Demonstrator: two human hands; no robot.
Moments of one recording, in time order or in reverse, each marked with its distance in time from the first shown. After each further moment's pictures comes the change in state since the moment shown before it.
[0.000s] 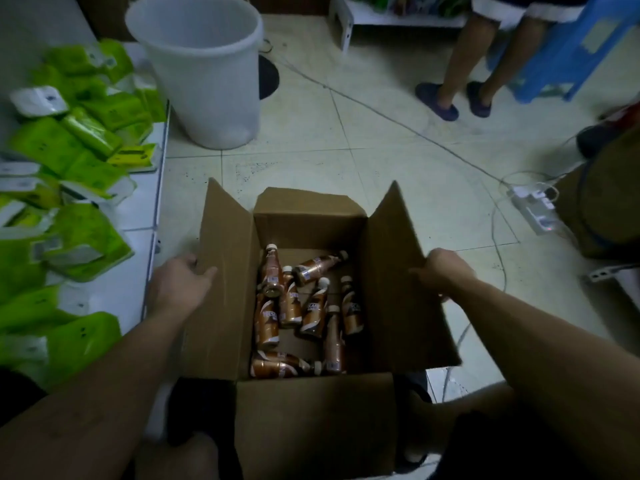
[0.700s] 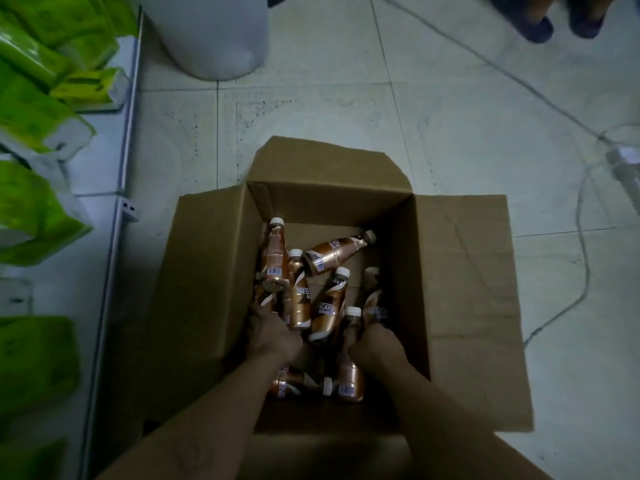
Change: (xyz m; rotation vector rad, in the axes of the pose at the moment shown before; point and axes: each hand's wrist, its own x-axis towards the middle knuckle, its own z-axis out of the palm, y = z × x) left_hand -0.011 0.024 0.210 0.010 -0.571 -0.388; right_hand 0.044 -0.057 0.216 0.199 -0.478 0.085
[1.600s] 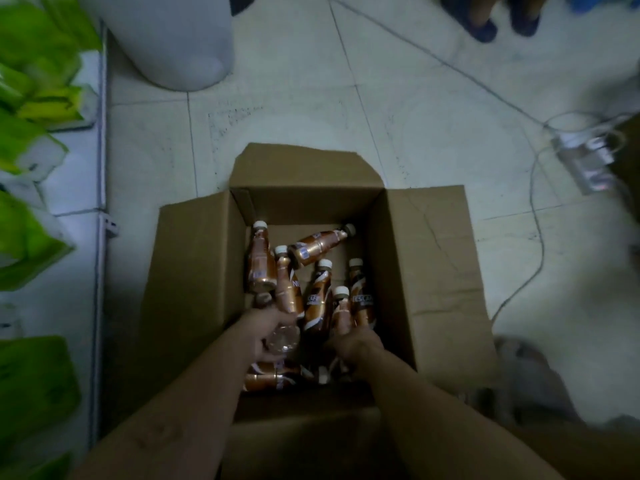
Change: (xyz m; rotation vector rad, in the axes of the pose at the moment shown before) left_hand -0.003 0.001 -0.038 -0.649 -0.485 -0.255; right_hand -0.023 -0.007 0.014 0.391 -0.071 0.223
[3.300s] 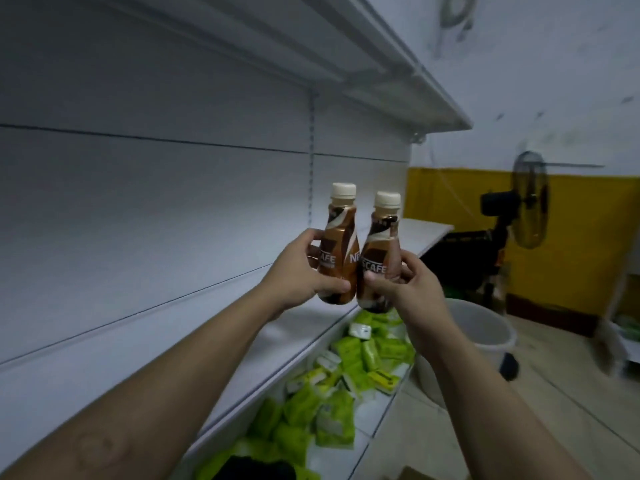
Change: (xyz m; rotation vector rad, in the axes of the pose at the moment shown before) left_hand -0.610 -0.069 -0.217 0.023 0.895 1.623; right_hand -0.596 -0.170 0.009 0.300 -0.523 -1.834
